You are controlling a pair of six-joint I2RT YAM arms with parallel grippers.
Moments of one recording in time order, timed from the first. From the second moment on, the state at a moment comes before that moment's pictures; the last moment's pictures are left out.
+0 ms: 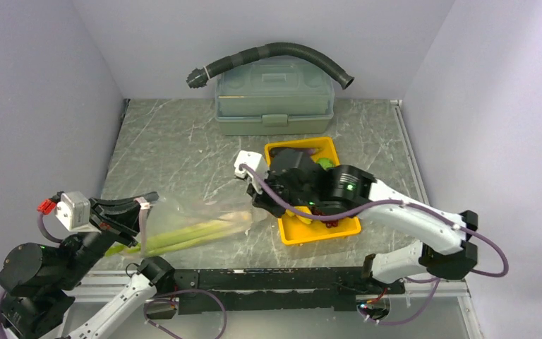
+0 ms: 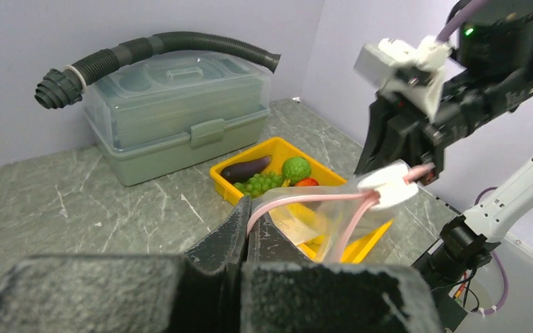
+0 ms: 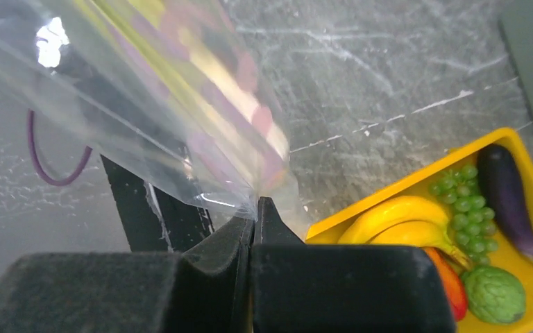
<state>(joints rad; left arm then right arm) -0.62 0.26 1.17 -0.72 0.02 -0.20 1.23 1.29 1.57 -0.88 0.00 -0.05</state>
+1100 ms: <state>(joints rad) -0.62 0.28 1.18 -0.76 0.03 -0.20 1.25 1.33 1.59 -0.81 0.04 -0.02</state>
